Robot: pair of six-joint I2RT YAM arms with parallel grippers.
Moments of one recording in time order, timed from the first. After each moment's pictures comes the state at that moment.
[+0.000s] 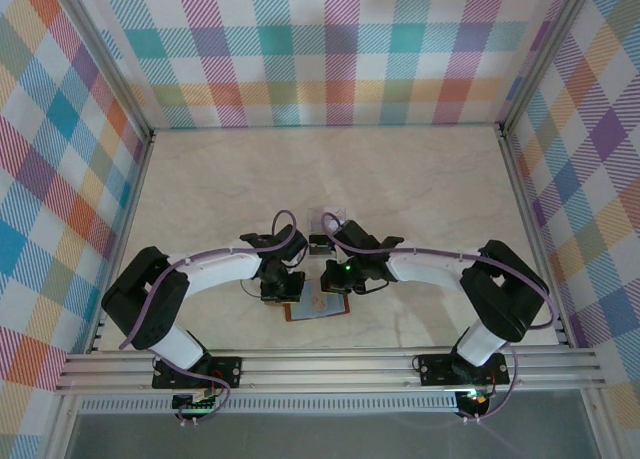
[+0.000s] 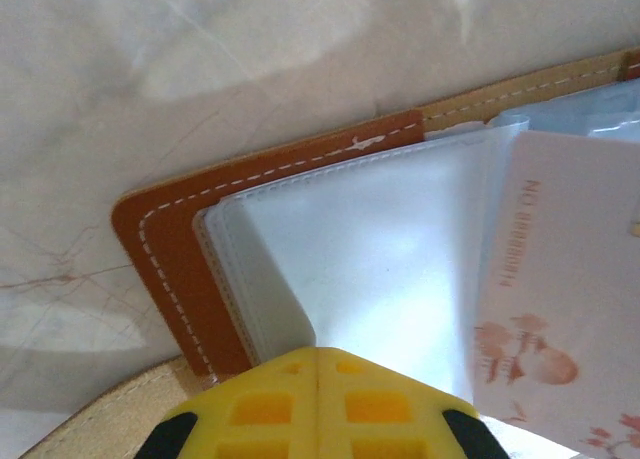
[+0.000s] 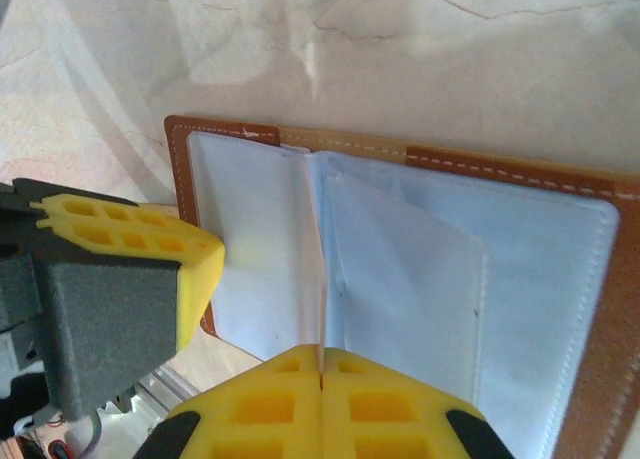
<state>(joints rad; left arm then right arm) -0.75 1.57 0.84 -0.70 0.22 -0.68 0.86 1.60 0.87 -0.33 -0.41 0.84</state>
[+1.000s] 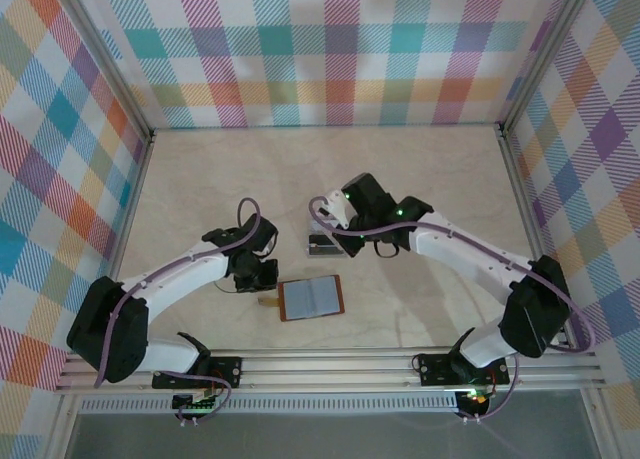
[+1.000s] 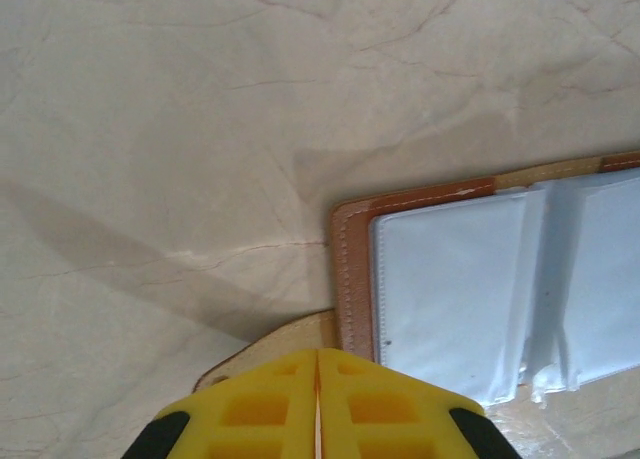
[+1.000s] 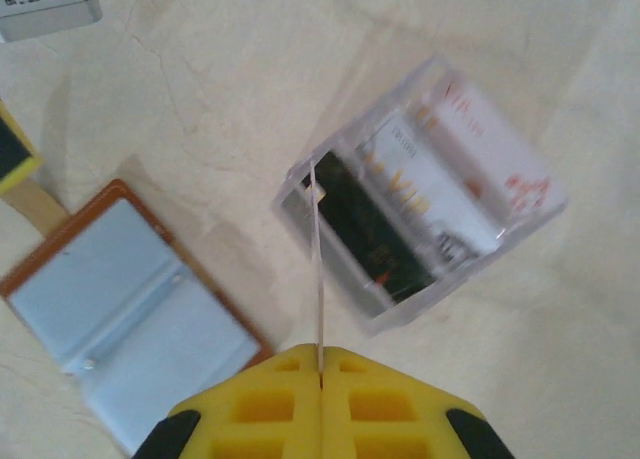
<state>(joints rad) -0.56 1.34 0.80 -0.81 0.14 -0.64 0.77 1.49 1.24 -0.68 -0.09 -0.21</state>
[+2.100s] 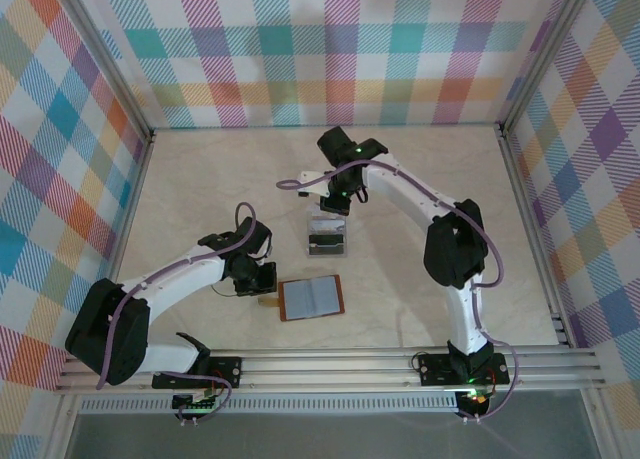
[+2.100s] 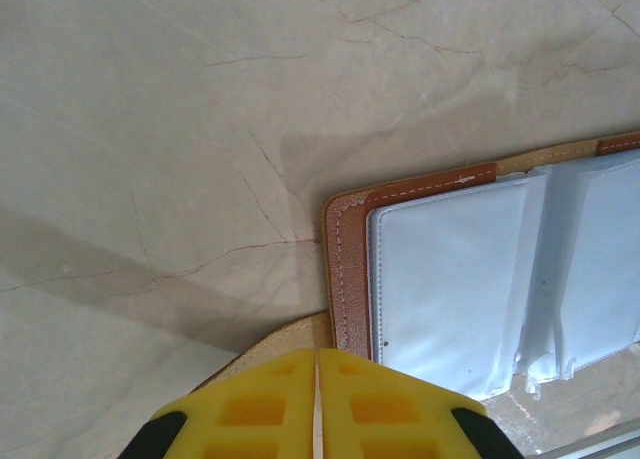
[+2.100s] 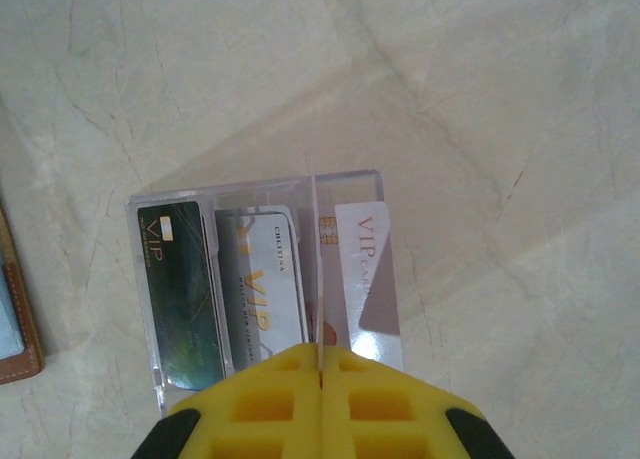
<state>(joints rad) -0.53 1.33 0.73 -0.73 0.24 -0.60 0.64 2.08 1.93 -1.06 -0.19 -0.85</state>
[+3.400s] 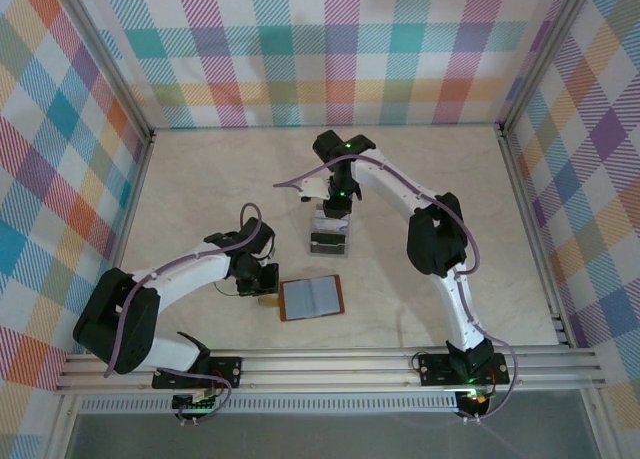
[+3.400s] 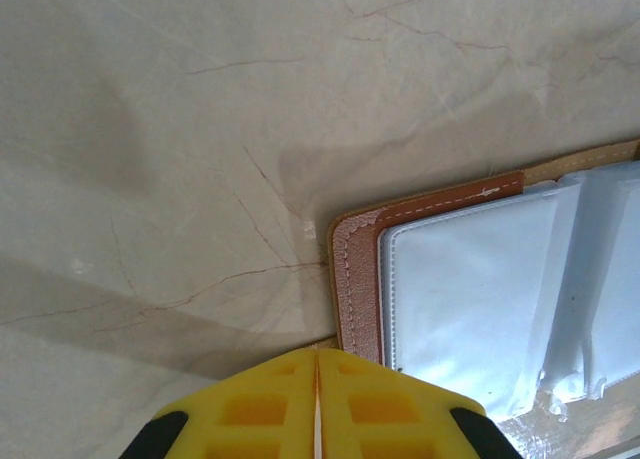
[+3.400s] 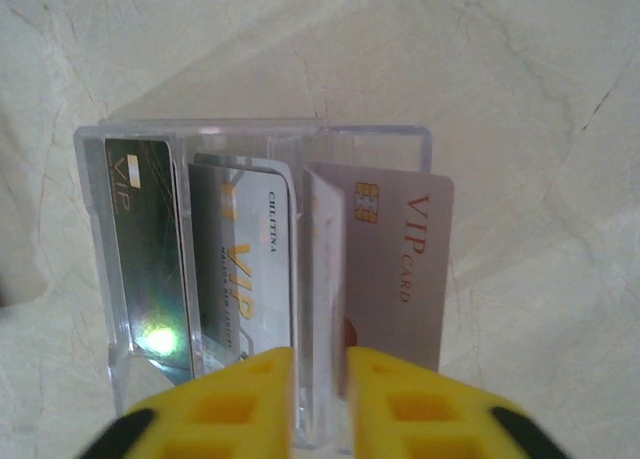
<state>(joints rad) -0.53 1.39 0.73 -0.70 0.25 -0.58 0.63 2.25 2.11 -1.24 -0.11 -0.88</state>
